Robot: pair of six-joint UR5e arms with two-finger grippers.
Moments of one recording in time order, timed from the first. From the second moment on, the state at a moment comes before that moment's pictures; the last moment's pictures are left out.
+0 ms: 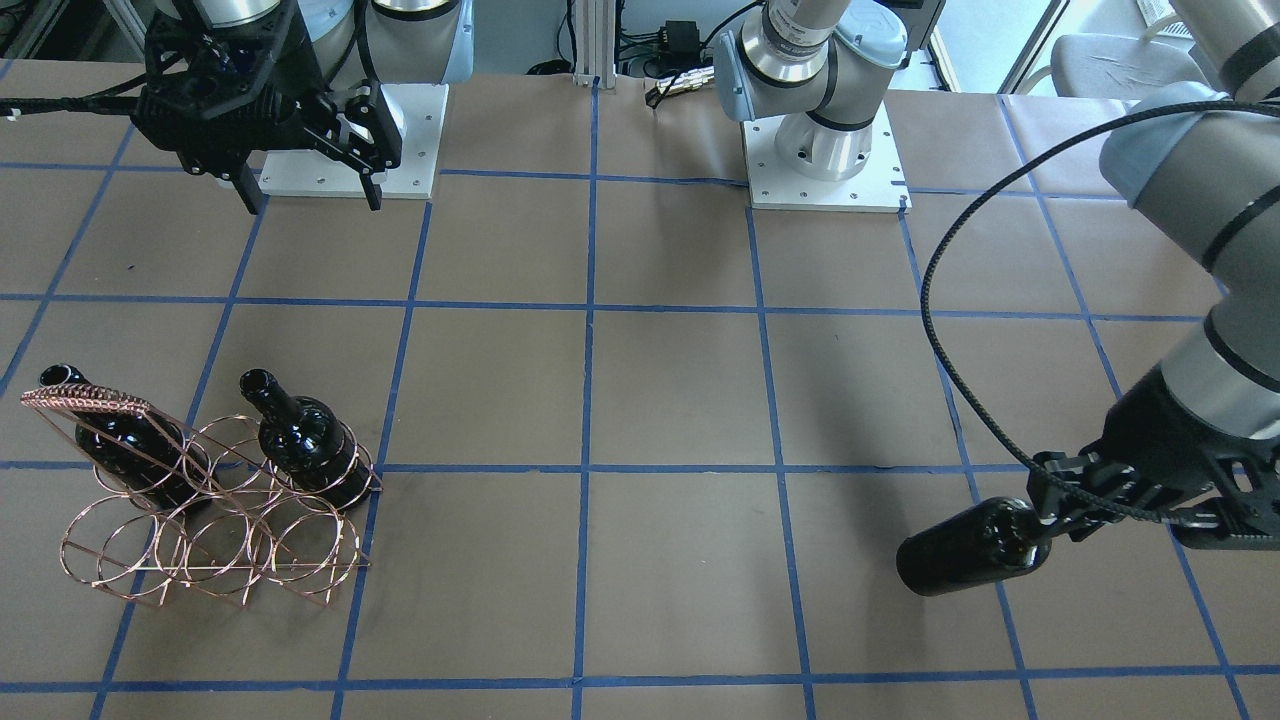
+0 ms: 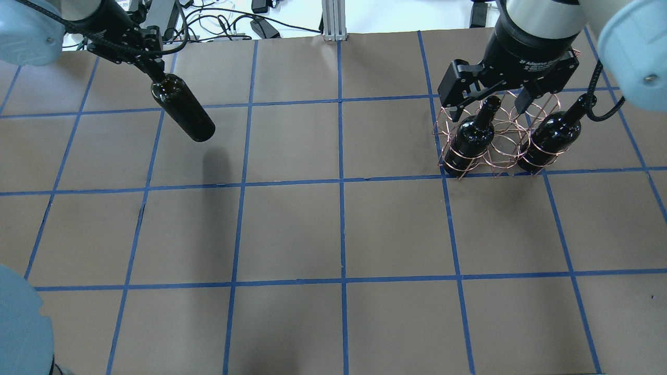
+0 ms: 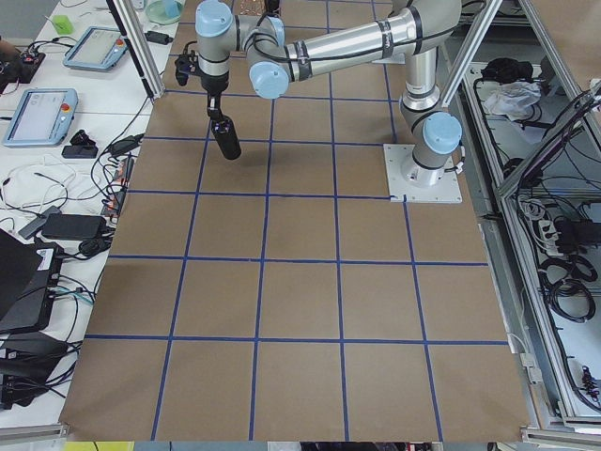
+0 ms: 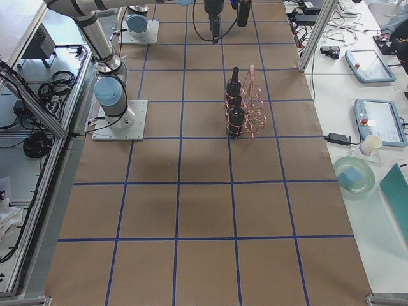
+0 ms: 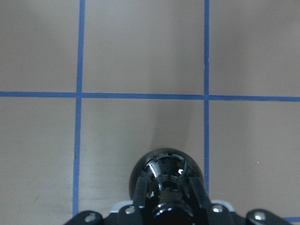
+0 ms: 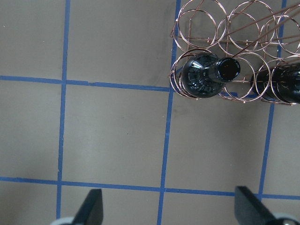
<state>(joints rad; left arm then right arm) -1.40 -1.88 -1.41 -1.24 1.46 0.13 1.63 -1.63 1.54 -1.54 -1.58 -0.02</state>
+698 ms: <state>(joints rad) -1.59 -1.77 -1.59 -1.19 1.57 -0.06 1.63 -1.63 1.54 -1.54 -1.58 -0.02</state>
